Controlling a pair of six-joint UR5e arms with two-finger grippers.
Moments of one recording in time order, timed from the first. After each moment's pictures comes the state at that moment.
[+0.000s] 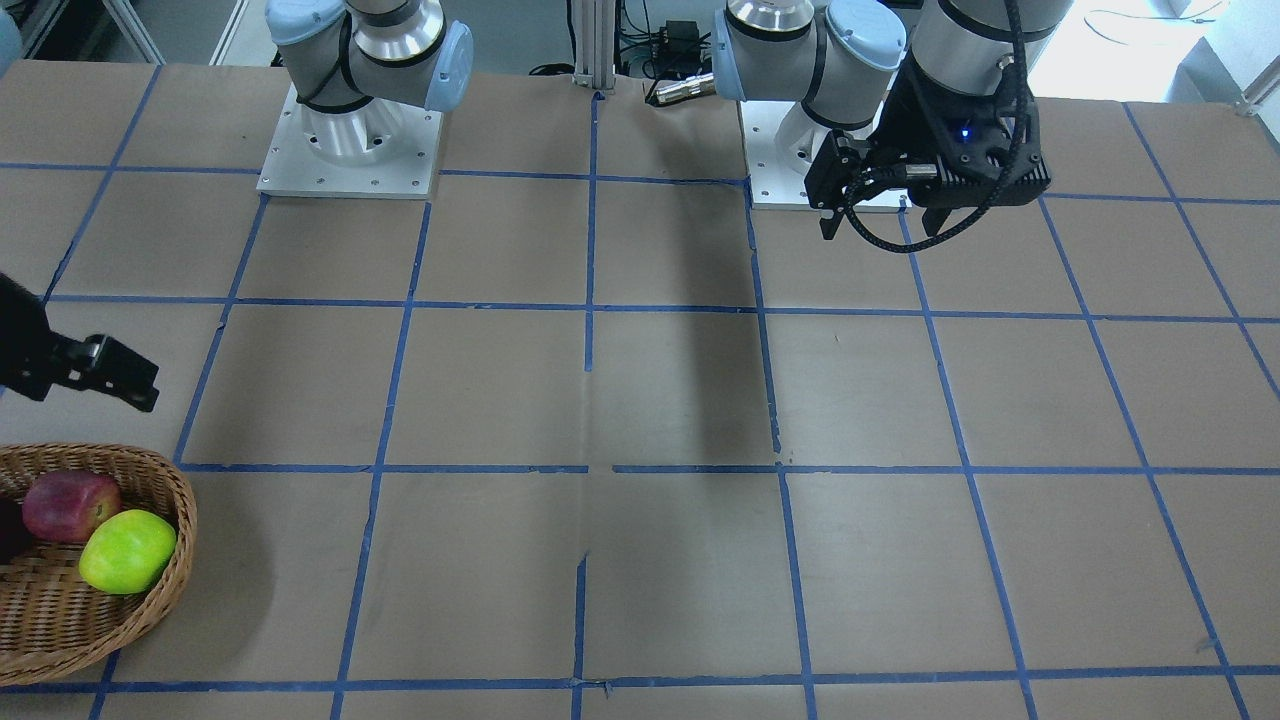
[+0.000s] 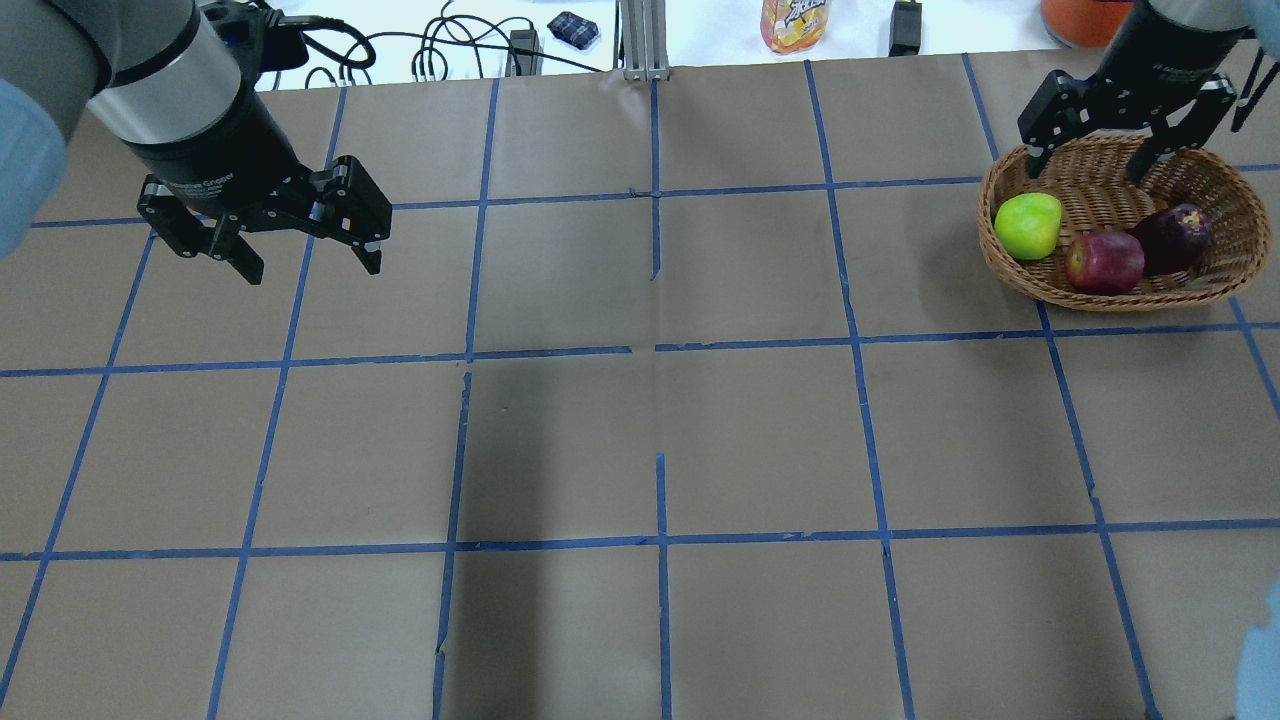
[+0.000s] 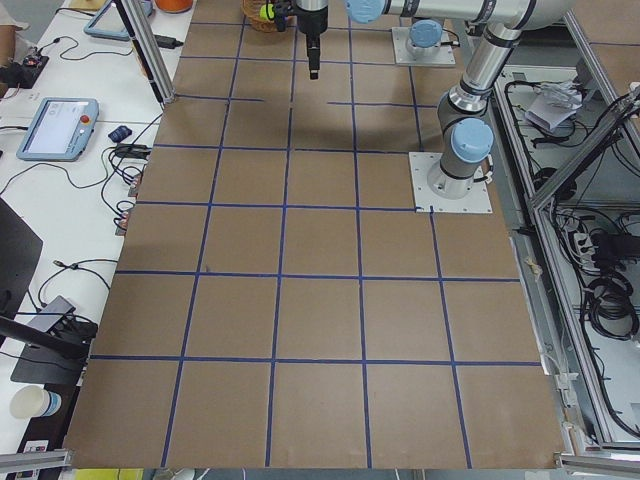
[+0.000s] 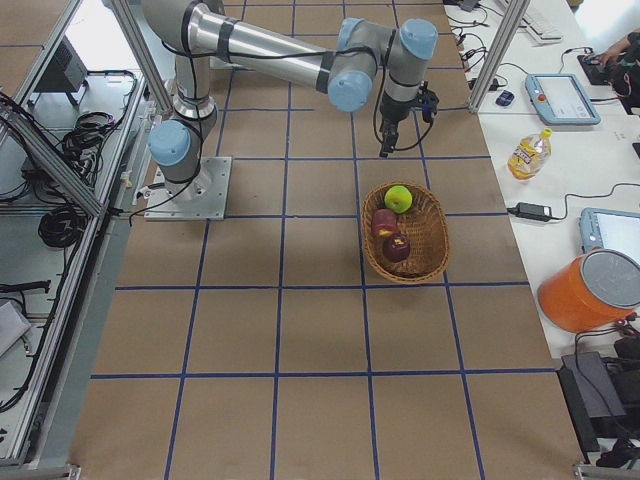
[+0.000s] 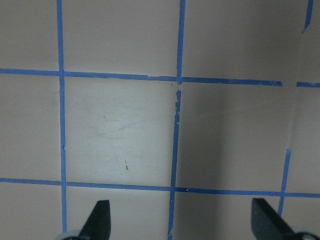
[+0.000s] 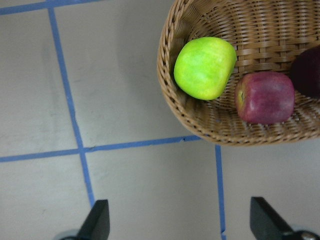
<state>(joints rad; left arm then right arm) -1.56 -1.52 -1.58 -1.64 1.59 -0.05 1.31 -1.36 1.43 -1.58 -1.57 -0.15</state>
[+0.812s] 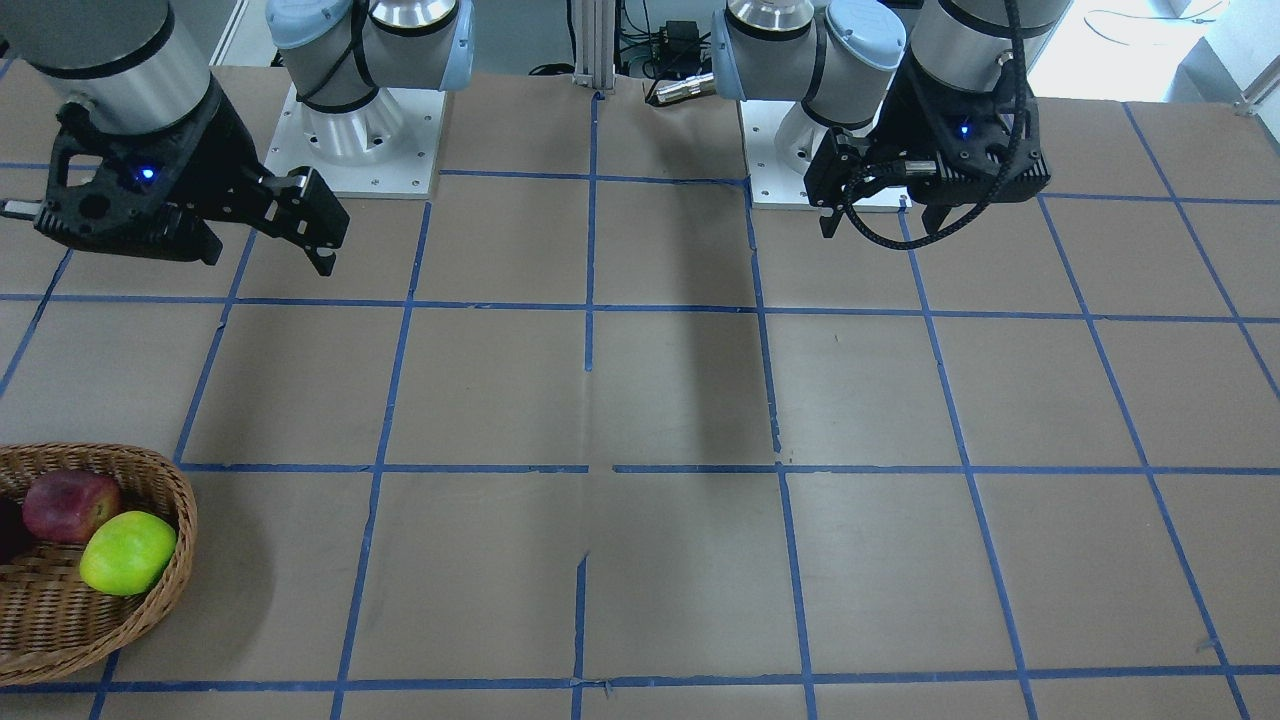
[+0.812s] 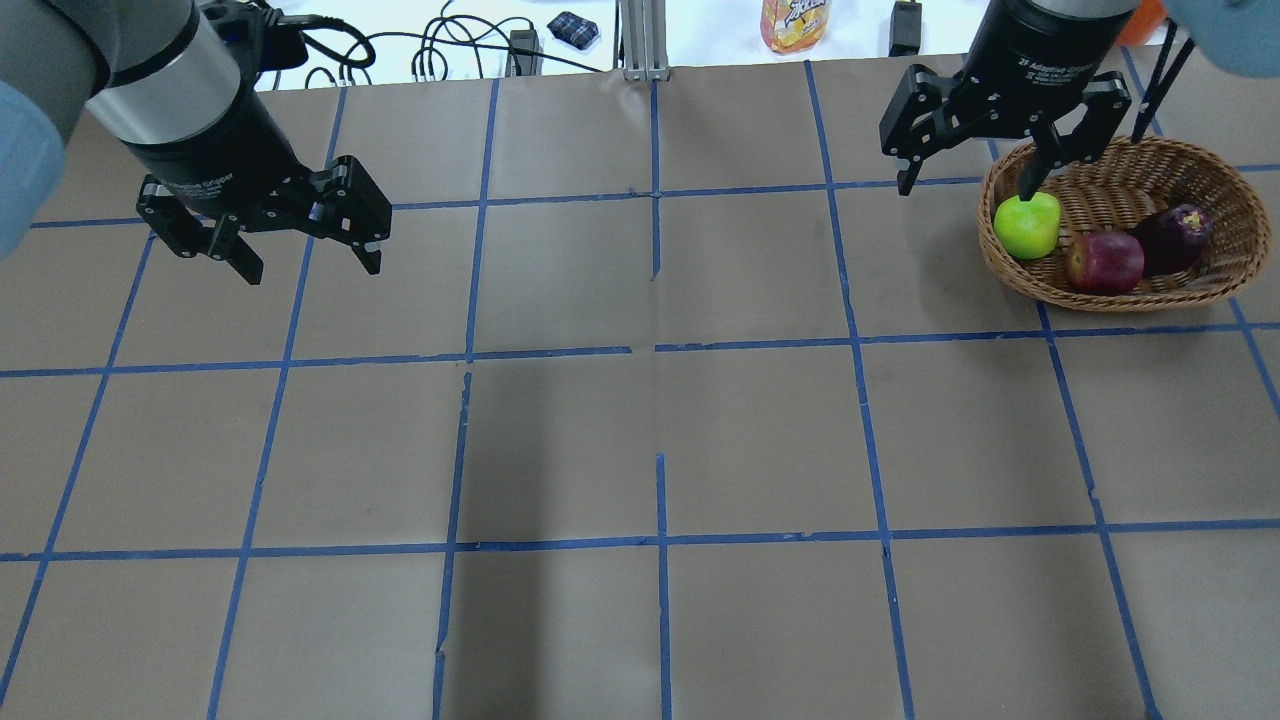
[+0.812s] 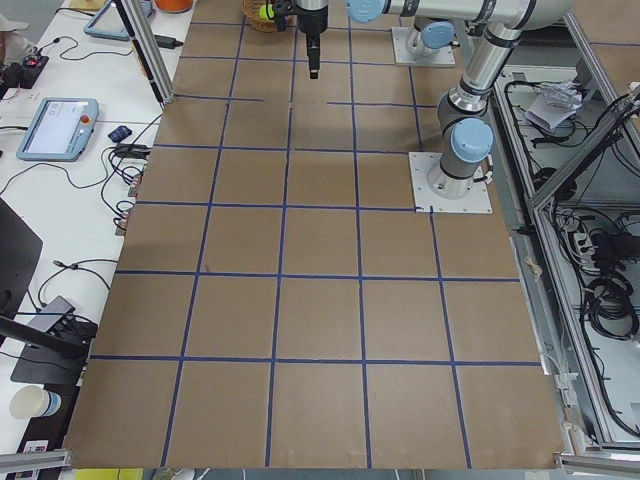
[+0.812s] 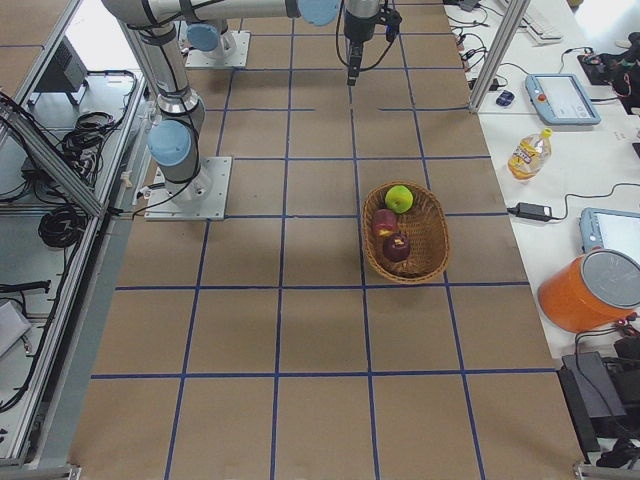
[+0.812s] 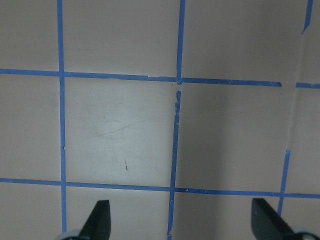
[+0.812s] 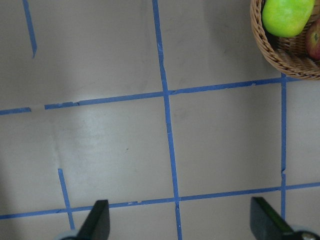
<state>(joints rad) -1.56 -1.53 -1.57 -1.64 1.59 -0.05 1.56 -1.51 1.44 -1.45 -1.56 0.08</state>
